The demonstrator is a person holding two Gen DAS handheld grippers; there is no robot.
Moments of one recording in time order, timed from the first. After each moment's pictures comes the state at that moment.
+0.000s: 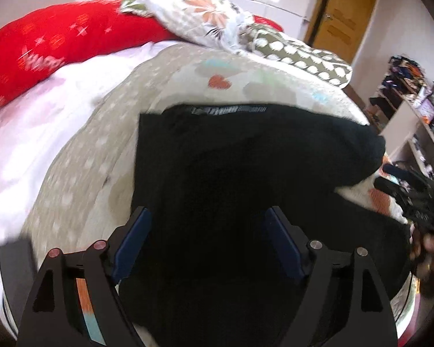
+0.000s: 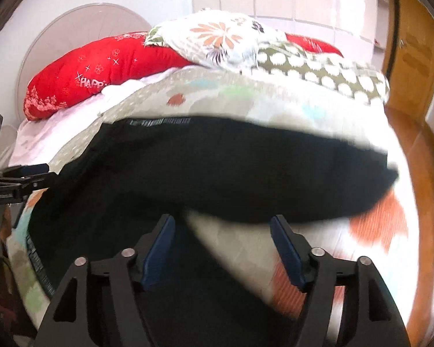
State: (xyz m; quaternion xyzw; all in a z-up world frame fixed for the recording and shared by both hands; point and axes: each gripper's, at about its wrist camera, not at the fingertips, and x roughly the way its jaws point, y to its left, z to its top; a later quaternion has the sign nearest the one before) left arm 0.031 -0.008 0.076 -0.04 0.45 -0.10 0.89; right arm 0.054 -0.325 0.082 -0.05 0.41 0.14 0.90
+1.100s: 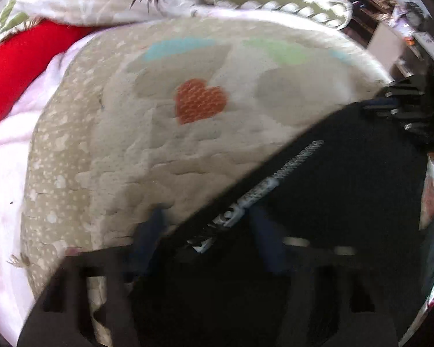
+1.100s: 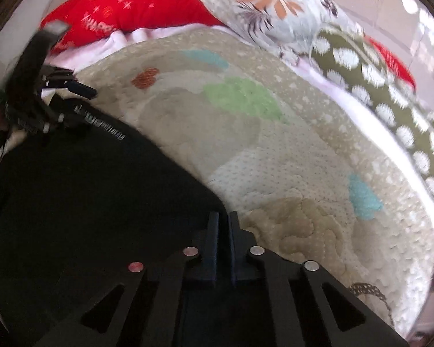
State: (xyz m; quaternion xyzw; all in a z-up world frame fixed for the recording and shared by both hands) left arm 0.222 -0.041 0.020 0.12 0.52 -0.21 0.82; right arm 0.243 -0.319 0.025 -0.20 0.46 0.25 0.83
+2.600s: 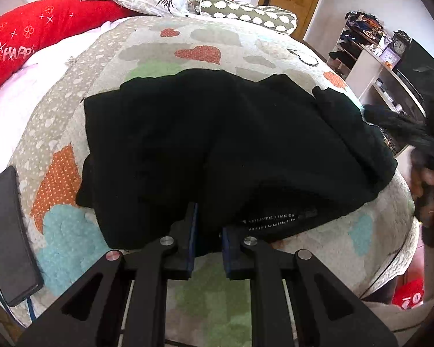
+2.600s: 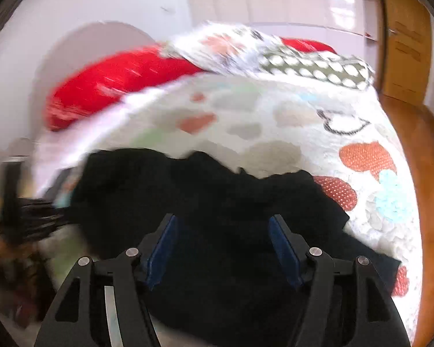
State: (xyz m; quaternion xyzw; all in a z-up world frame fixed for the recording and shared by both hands) left arm -0.093 -0.020 0.043 0.01 0.48 -0.19 0.86; right arm -0.061 -0.318 0.077 0.00 0.41 0.13 0.90
